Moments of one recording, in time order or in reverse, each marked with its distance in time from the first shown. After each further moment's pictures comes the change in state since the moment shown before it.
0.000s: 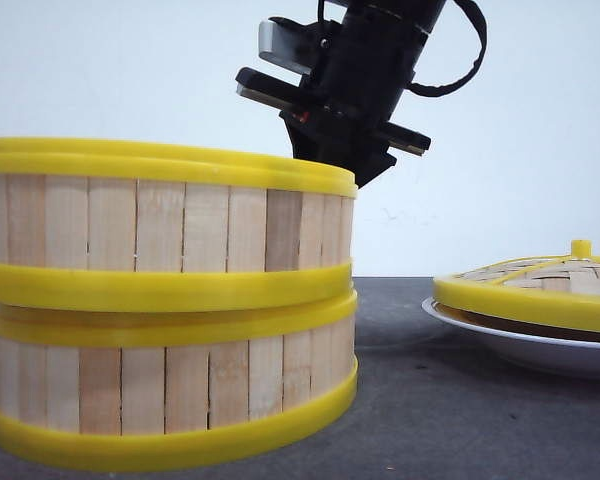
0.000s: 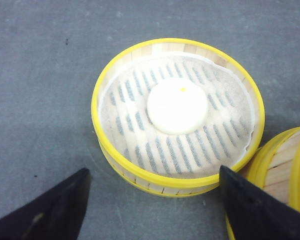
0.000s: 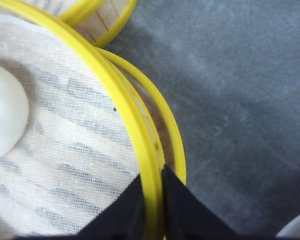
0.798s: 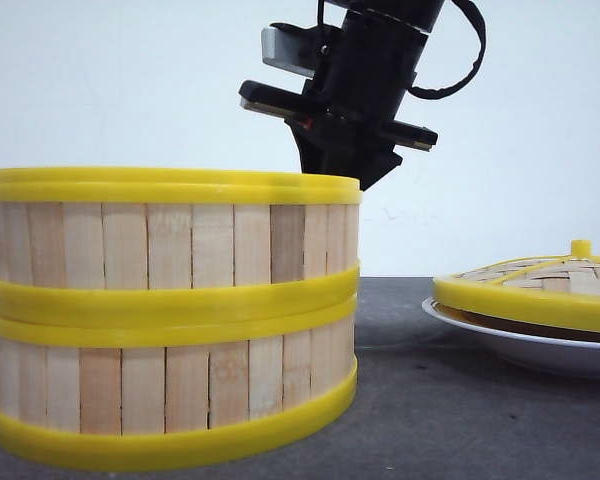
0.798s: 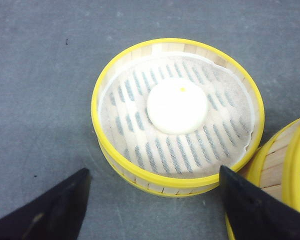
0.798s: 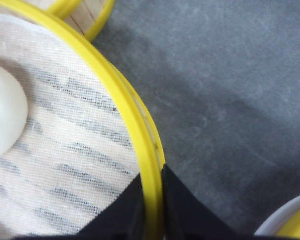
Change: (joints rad) left arm 0.000 0.000 0.000 0.000 0.000 0.000; right arm 0.006 0.007 0.000 0.001 0.087 0.012
